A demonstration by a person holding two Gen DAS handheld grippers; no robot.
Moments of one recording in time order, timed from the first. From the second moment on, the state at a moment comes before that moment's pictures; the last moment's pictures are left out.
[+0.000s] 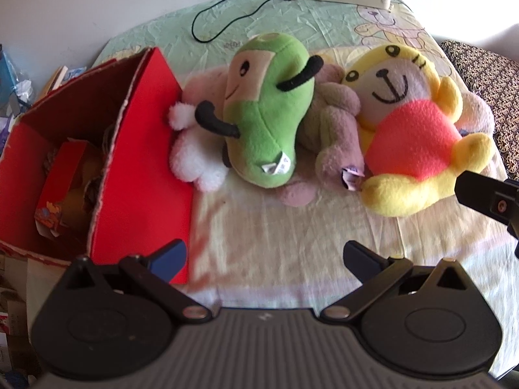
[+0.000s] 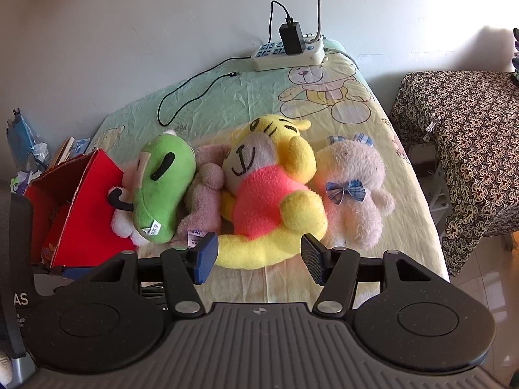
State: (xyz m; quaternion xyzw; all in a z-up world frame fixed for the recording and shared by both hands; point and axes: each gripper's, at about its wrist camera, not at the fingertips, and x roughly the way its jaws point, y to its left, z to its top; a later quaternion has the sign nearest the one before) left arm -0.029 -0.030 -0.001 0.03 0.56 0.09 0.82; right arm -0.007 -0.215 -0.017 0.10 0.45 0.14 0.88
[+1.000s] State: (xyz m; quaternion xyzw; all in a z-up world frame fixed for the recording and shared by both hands) left arm -0.022 -0.053 0.004 0.04 0.55 0.08 0.83; right arm -0.009 -0.226 -0.015 0.12 0.45 0.16 0.87
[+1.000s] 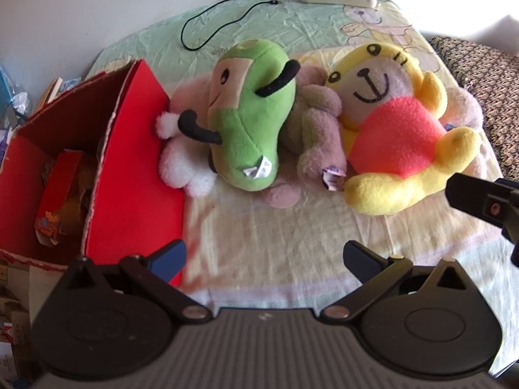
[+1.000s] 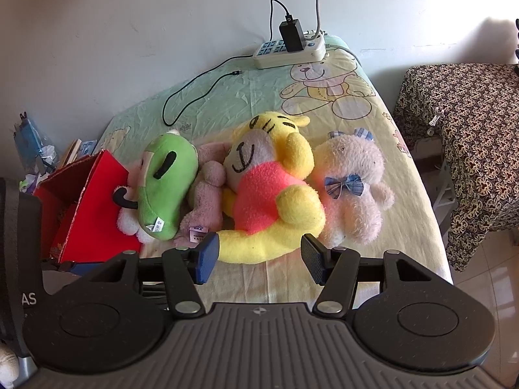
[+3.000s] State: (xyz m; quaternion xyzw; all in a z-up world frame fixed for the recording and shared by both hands) left arm 0.070 -0.092 -0.021 -0.11 0.52 -0.18 0.83; right arm 0.075 -0.265 -0.062 0.25 0.46 0.27 0.81
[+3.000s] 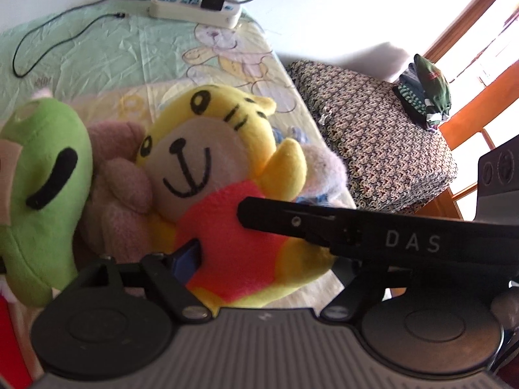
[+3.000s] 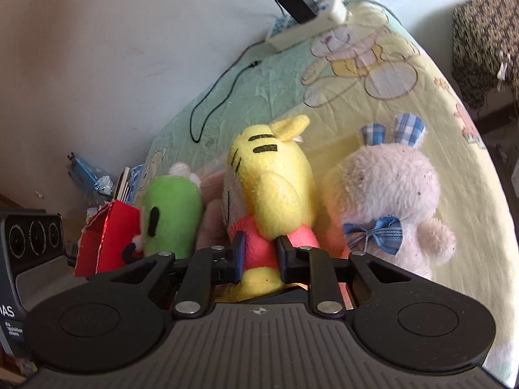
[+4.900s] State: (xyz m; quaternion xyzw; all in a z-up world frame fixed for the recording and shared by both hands) left arm -0.075 0.155 0.075 -0.08 0.33 -0.20 0.92; right arm -0.022 -0.020 0.049 0.22 0.30 0.25 0.89
